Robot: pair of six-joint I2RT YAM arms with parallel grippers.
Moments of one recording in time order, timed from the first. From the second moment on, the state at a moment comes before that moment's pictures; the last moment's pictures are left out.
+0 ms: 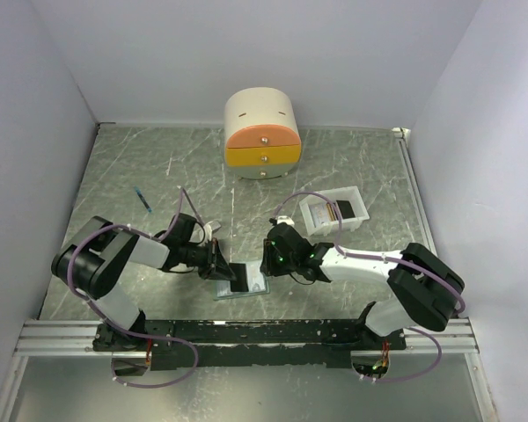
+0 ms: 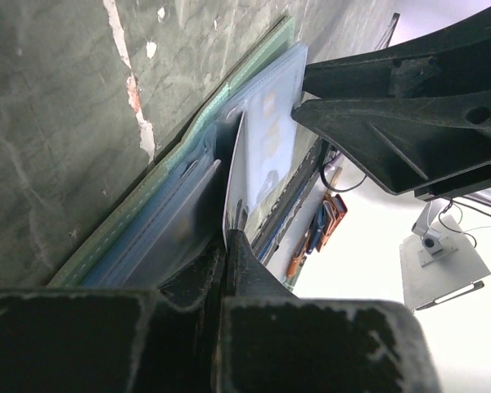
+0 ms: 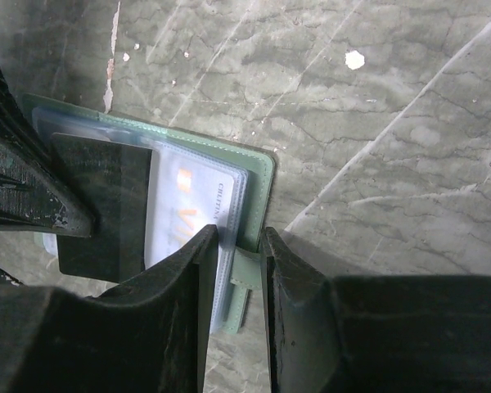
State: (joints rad) left arm -0.46 1.66 0.43 0.32 0.90 -0.80; right arm 0.92 1.43 0.61 -0.05 0.05 0.68
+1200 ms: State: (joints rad) left arm -0.49 1.65 0.62 -0.04 0.81 -0.55; right arm 0.92 1.42 0.60 -0.05 0.06 0.68
